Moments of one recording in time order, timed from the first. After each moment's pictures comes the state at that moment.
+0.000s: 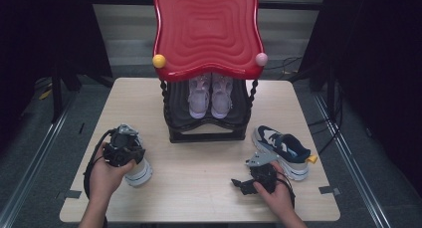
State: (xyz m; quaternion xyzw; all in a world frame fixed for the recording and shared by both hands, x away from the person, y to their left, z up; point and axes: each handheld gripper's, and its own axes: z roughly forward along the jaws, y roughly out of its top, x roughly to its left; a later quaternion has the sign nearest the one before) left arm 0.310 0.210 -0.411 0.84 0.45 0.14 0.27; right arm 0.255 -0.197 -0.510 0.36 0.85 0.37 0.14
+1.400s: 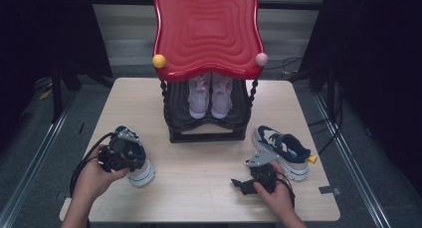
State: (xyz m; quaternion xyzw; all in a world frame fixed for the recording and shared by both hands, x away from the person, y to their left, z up) left arm 0.304 0.222 -0.405 0.89 0.38 0.07 0.23; right arm 0.255 -0.197 -0.510 0.36 0.85 0.37 0.14
